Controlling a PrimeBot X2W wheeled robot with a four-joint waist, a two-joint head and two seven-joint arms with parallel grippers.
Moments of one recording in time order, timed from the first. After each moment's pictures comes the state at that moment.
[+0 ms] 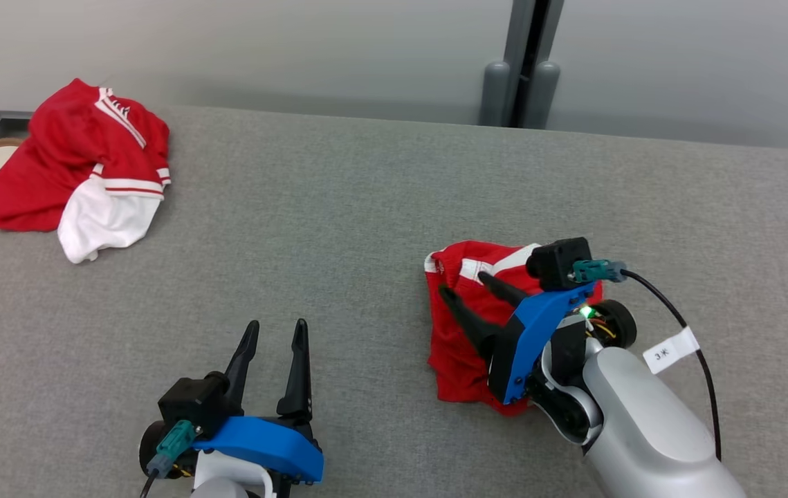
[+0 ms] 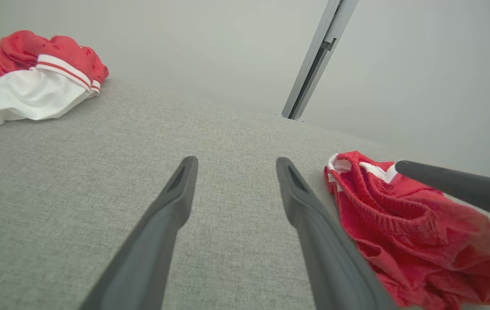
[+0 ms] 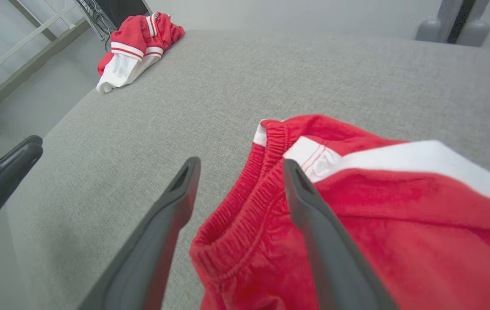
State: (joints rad) left arm -0.15 0.11 -0.37 0.34 -0.48 0.02 -0.25; right arm -0.55 -0.05 0.43 0.60 0.50 0.13 0.20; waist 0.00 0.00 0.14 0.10
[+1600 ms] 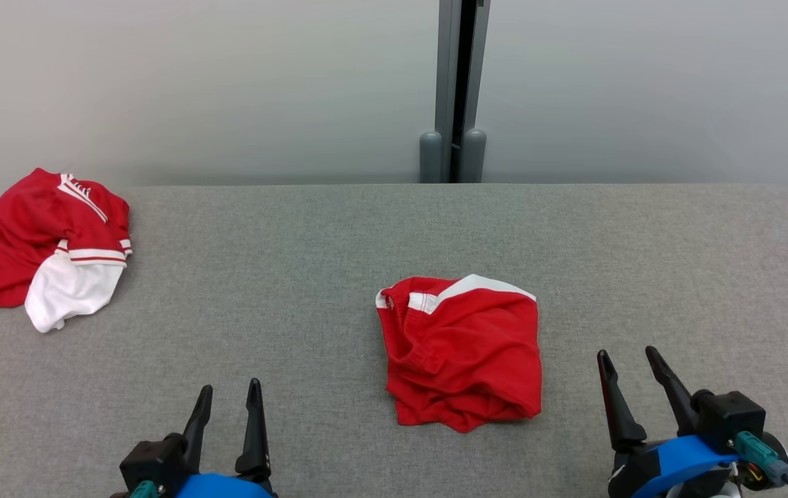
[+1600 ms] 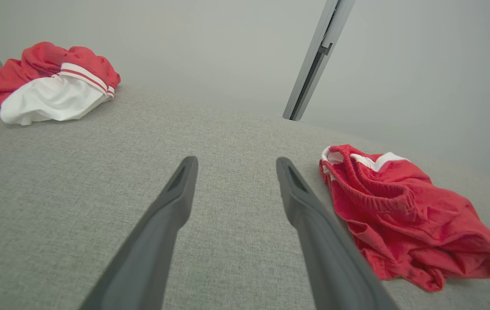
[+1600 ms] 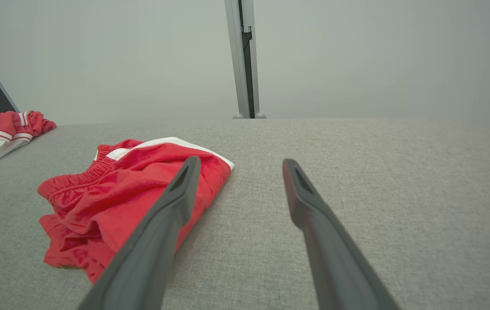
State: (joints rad) left arm -0.01 0.12 -0.27 0.34 -0.45 0.03 -0.26; right arm -0.09 -0.05 0.02 0.37 0.14 0.13 -0.24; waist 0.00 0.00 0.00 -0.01
